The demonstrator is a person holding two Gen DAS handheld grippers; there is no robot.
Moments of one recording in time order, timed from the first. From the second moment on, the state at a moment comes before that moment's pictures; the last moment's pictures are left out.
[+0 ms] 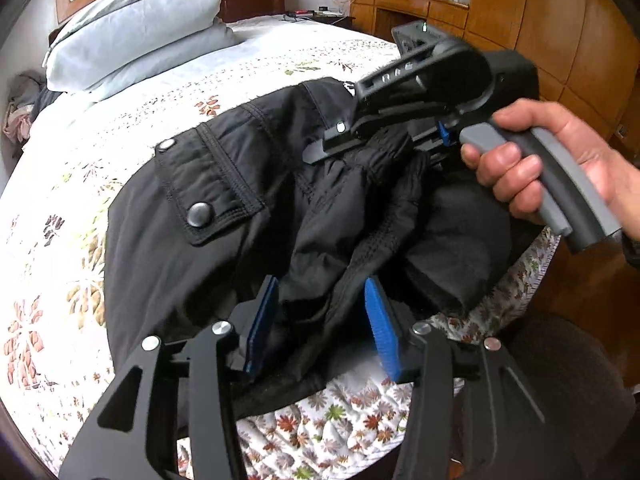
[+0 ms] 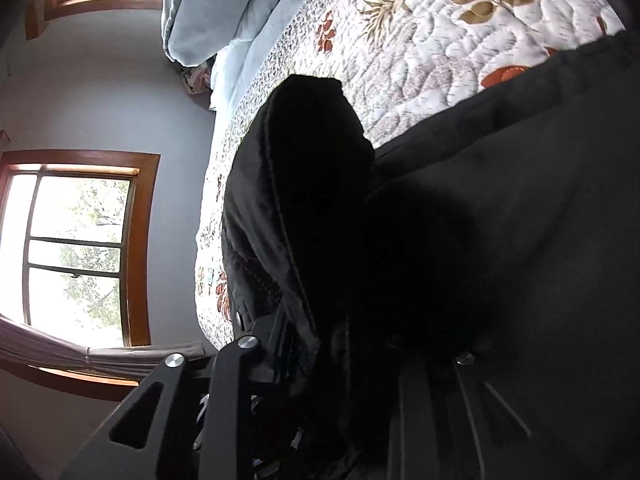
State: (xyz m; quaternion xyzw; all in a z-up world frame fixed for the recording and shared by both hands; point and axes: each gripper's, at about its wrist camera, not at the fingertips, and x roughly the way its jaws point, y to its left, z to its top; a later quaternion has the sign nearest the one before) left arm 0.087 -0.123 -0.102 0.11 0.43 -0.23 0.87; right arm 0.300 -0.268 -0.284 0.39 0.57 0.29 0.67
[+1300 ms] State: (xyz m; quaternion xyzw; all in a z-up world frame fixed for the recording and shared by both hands) left arm 0.126 -0.056 -0.047 0.05 0.42 -0.11 0.90; right arm 0.242 -0.415 -0.201 0.44 0.49 0.26 0.71
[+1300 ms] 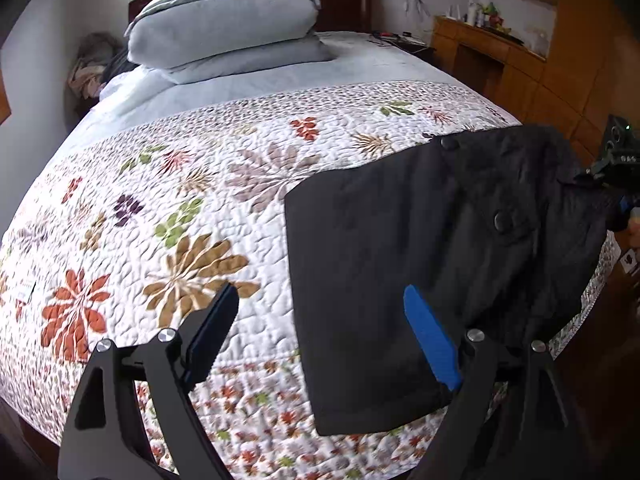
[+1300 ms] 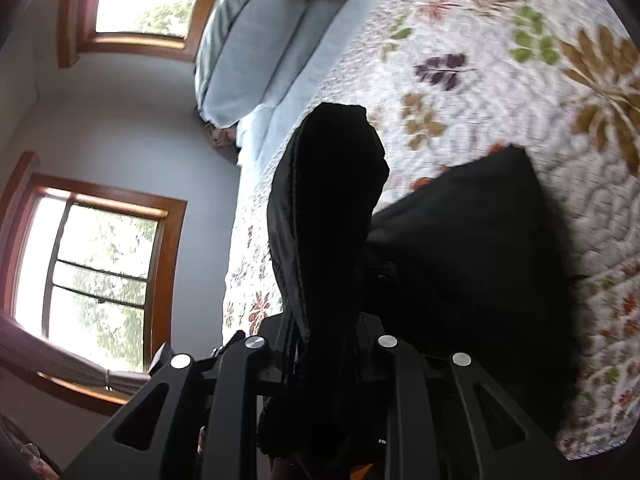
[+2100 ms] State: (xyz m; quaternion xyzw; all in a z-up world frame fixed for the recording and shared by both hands) left arm 0.148 -0.076 -0.108 0.06 0.48 -0.09 0.87; right arm 0.204 -0.465 -0.258 0.45 0.51 0.23 0.70
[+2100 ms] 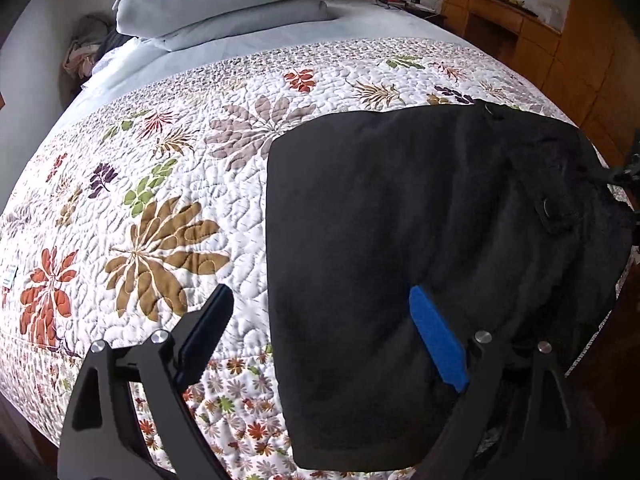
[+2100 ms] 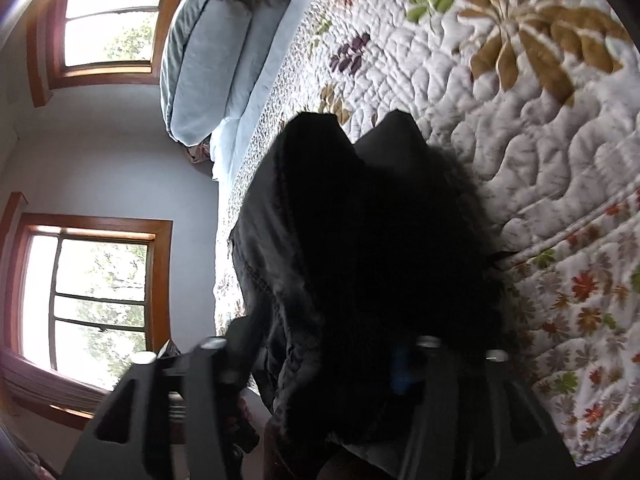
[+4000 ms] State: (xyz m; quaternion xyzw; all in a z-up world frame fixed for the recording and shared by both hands) left arm 0.170 -0.013 -0.184 -0.31 0.63 -0.25 0.66; right arm 0.151 -0.497 -0.261 0.37 0.54 0.19 0.73
